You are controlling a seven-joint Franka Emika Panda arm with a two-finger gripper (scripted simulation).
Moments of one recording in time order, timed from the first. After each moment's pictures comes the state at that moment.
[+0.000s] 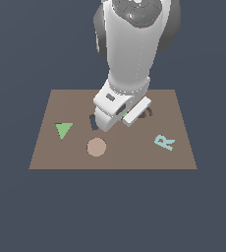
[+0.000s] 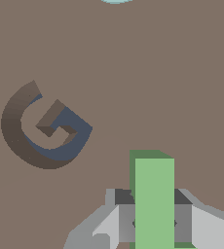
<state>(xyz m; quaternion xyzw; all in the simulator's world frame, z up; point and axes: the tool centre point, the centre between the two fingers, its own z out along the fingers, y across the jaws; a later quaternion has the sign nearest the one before) -0.024 0.033 0.037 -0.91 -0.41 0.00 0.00</state>
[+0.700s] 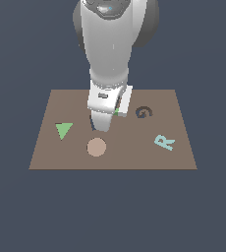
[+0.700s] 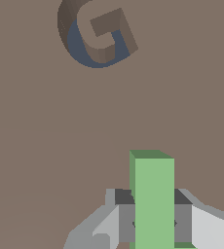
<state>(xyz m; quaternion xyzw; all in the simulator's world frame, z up) -0.040 -0.009 0.039 -0.78 -0.62 0.00 0.00</state>
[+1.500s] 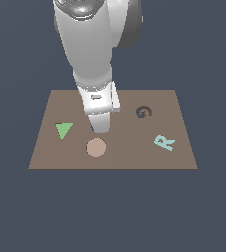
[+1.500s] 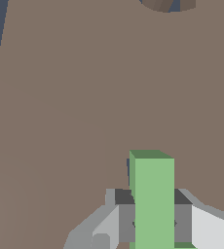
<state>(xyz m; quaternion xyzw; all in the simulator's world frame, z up) -0.035 -0.045 0.040 -0.64 -0.77 0.00 0.00</state>
